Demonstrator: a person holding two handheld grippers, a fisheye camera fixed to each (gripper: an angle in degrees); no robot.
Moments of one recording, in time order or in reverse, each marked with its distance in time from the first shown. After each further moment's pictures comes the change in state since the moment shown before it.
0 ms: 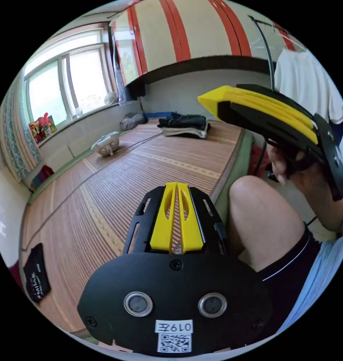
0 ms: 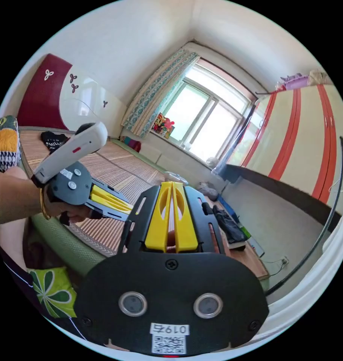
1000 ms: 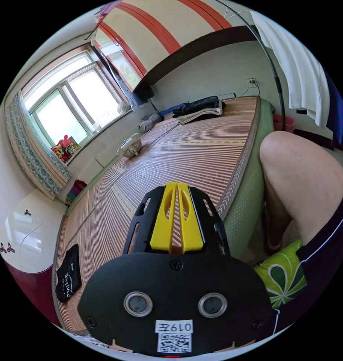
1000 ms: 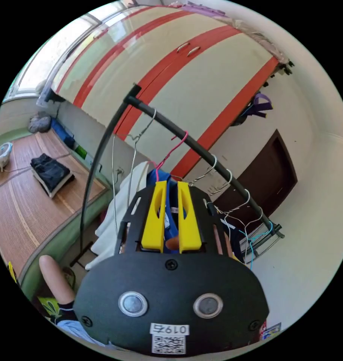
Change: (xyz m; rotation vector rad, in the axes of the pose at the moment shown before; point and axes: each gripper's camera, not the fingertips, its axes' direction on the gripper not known) left arm 0.090 0.128 -0.135 -0.083 -0.353 0.211; right arm 0.847 -0.142 -0.029 -0.930 1.092 0.320
